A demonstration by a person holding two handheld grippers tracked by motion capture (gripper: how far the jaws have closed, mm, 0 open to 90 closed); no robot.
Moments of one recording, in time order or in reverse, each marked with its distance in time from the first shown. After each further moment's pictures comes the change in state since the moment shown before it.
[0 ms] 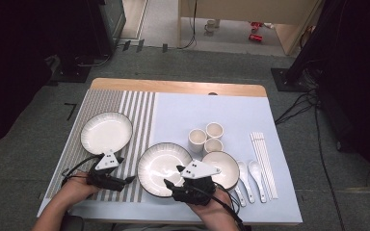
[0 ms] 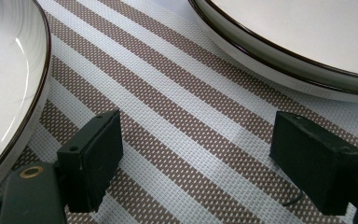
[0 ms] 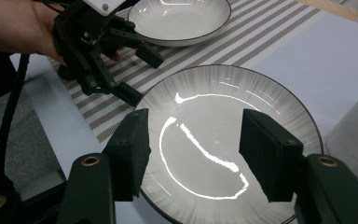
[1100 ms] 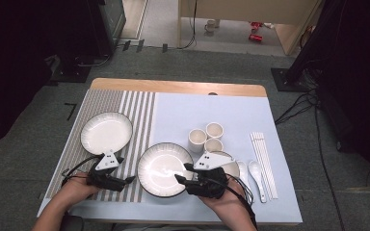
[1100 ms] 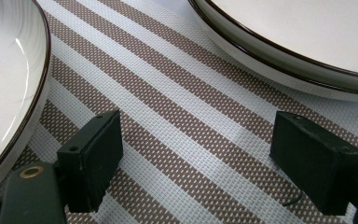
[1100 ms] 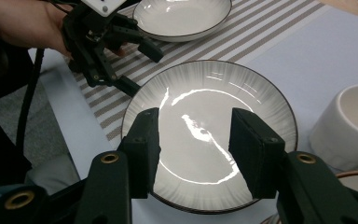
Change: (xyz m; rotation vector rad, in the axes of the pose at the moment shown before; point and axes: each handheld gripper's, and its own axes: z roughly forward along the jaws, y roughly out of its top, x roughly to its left) left arm -0.001 0.000 0.000 0.001 0.004 0.005; right arm -0.029 0.008 -0.022 0.035 0.072 -0.006
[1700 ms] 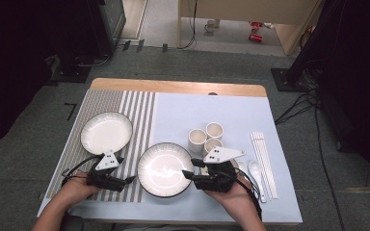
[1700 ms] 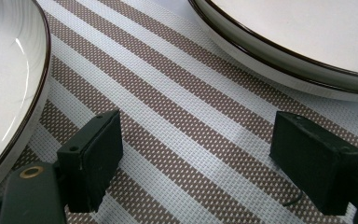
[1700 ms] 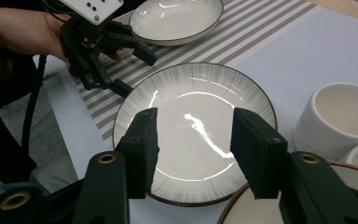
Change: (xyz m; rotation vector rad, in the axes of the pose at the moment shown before) left arm 0.000 0.000 0.000 0.000 0.000 0.000; right arm -0.023 0.001 -0.013 -0.011 0.029 0.022
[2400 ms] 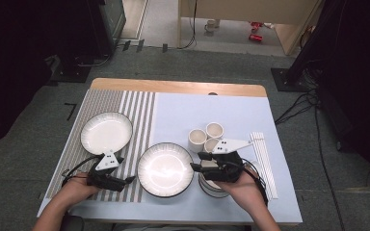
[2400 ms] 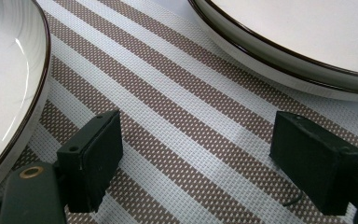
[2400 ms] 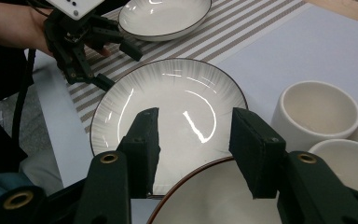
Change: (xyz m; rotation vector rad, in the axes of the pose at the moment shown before) left arm 0.000 0.000 0.000 0.000 0.000 0.001; right arm -0.032 0.002 -0.004 0.019 0.019 -0.015
